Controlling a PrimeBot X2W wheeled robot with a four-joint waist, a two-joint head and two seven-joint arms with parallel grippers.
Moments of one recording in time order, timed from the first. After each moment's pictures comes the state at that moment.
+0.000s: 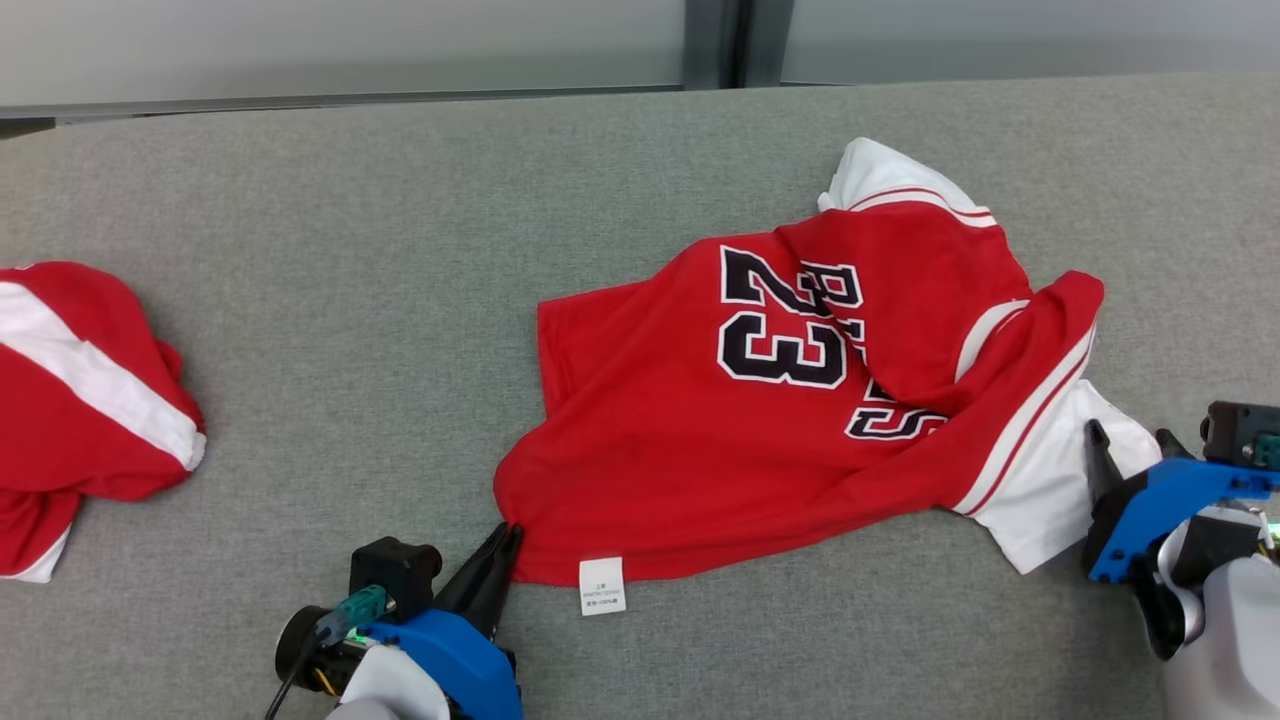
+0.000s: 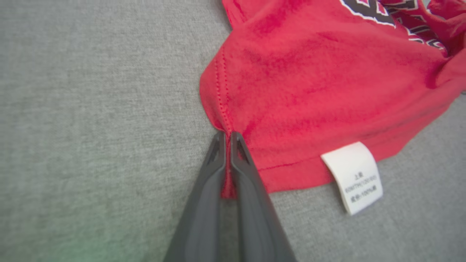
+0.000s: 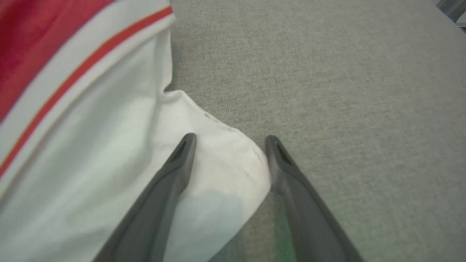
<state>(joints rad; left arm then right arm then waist) -0.16 0.17 -0.40 0.44 -0.39 -0.13 0.01 -0.43 -0.11 -0.33 0.70 -0.01 0.13 0.09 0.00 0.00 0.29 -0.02</state>
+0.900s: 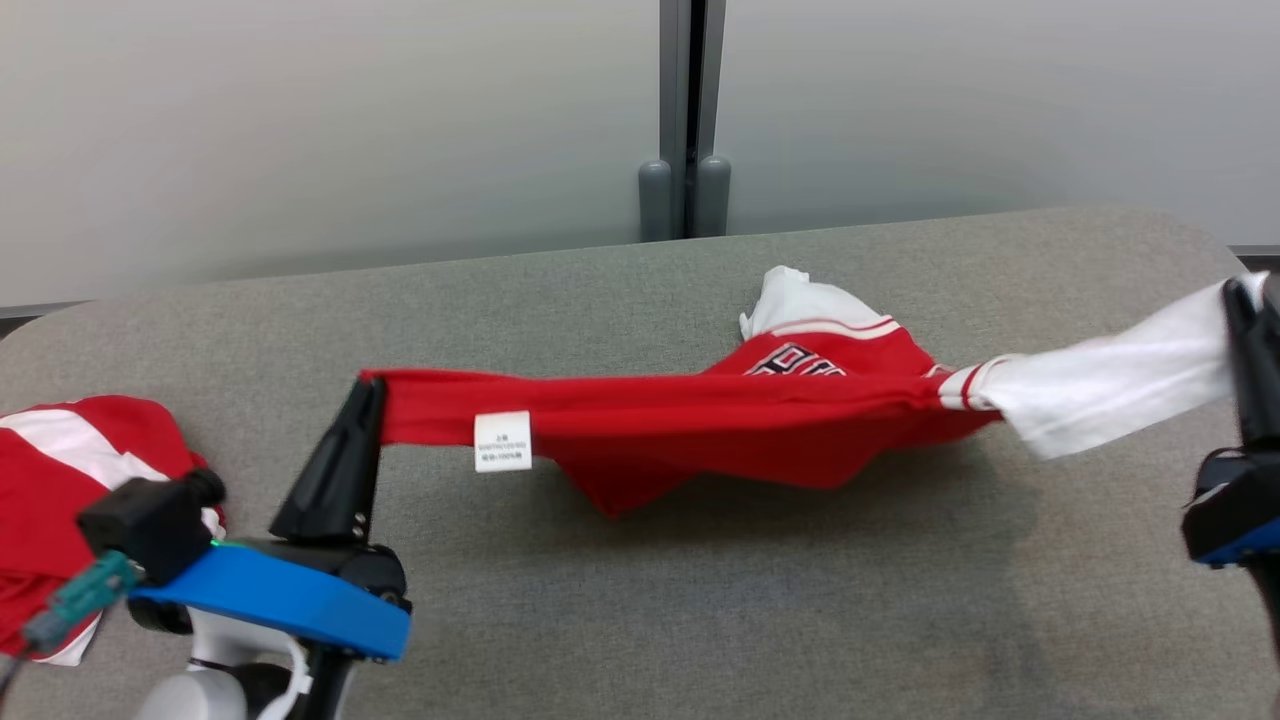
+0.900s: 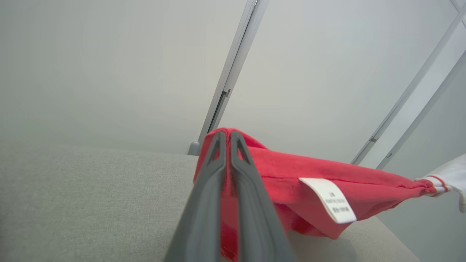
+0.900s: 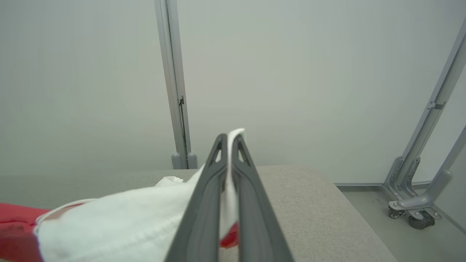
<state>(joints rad) -0.07 0.24 -0.20 -0.13 -0.66 -0.06 0.07 -0.17 -0.10 -0.26 -0.28 0.17 0.13 0.35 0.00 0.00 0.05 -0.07</state>
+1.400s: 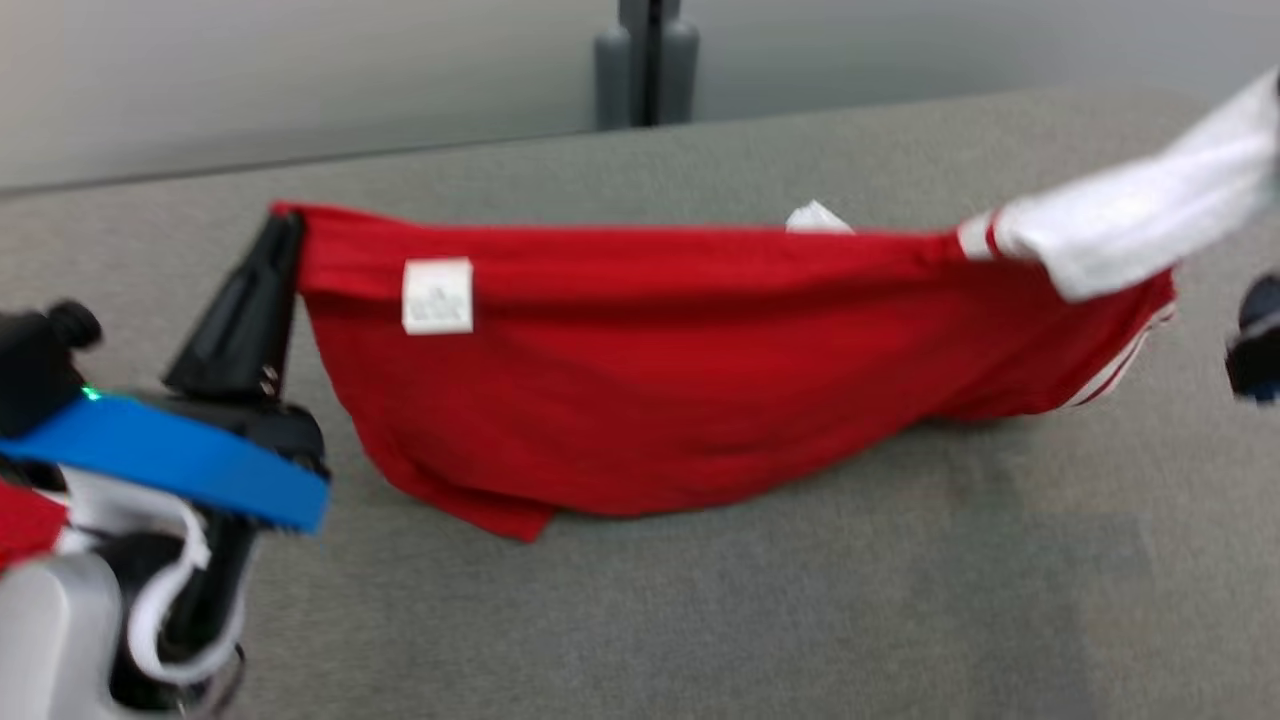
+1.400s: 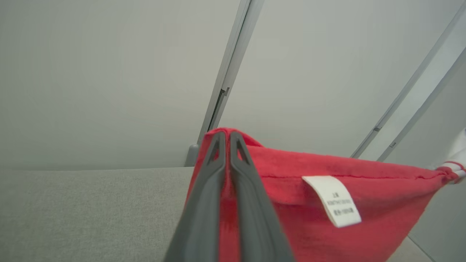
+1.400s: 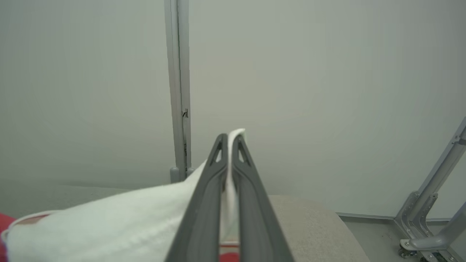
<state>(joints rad) -0.25 0.33 -0.14 -0.30 -0.70 0.01 0.27 -0.44 -0.21 -0.20 -0.29 0.24 0.13 0.42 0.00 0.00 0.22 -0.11</state>
